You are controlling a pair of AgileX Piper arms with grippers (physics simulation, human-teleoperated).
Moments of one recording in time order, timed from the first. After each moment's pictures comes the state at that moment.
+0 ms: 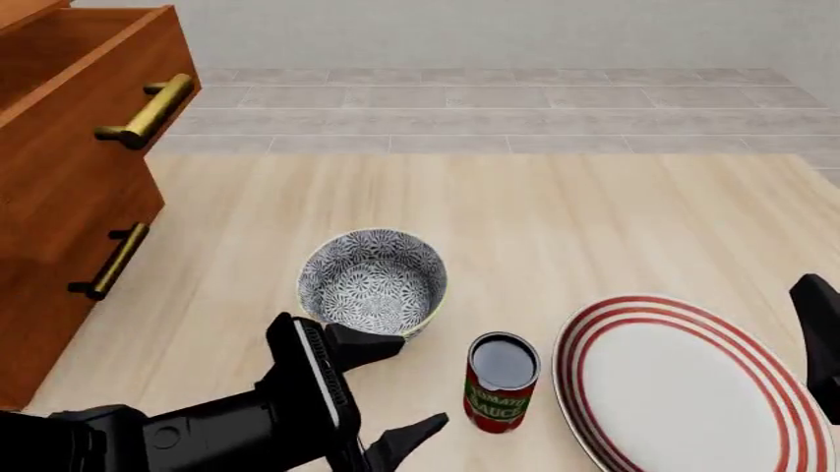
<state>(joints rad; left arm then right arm) -1.02 1.44 -0.29 -0.69 0.15 0.01 0.01 -0.11 0.14 0.00</state>
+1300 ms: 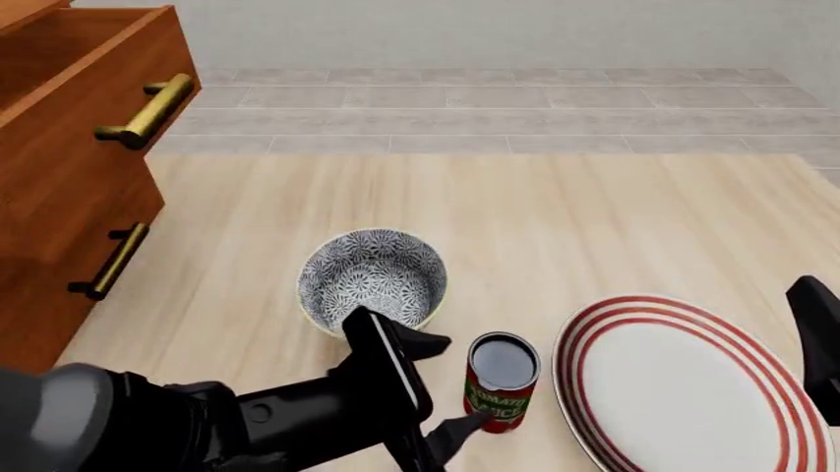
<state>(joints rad) -1.04 1.65 -0.45 -0.69 0.15 0.02 0.01 -0.10 0.14 0.00</state>
